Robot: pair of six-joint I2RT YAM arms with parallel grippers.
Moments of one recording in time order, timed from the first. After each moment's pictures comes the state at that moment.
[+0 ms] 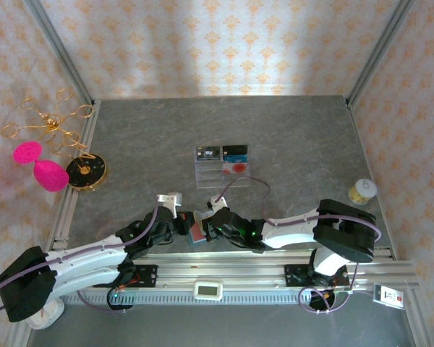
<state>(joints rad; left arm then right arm) -0.83 0.89 0.16 0.17 -0.09 -0.86 1.22 1.56 0.59 0.33 0.20 0.71</state>
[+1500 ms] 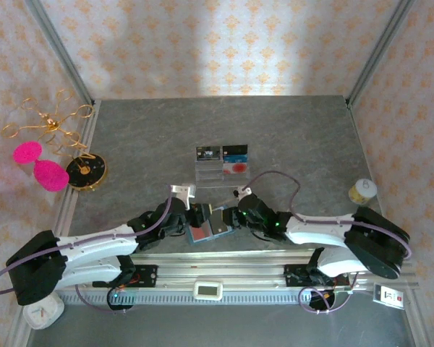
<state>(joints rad) -0.88 1.08 0.27 0.21 -0.10 -0.85 0.98 1.39 0.46 0.19 0.03 0.68</state>
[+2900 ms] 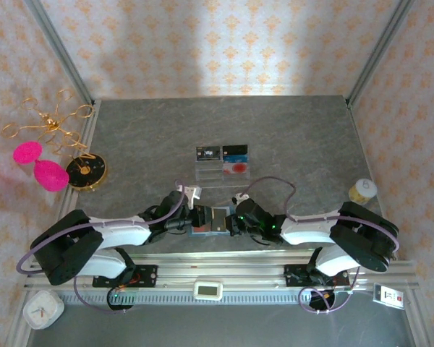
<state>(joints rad) -0.72 1.33 0.30 0.42 0.23 -0.84 1.00 1.42 0.41 0.23 0.02 0.72</state>
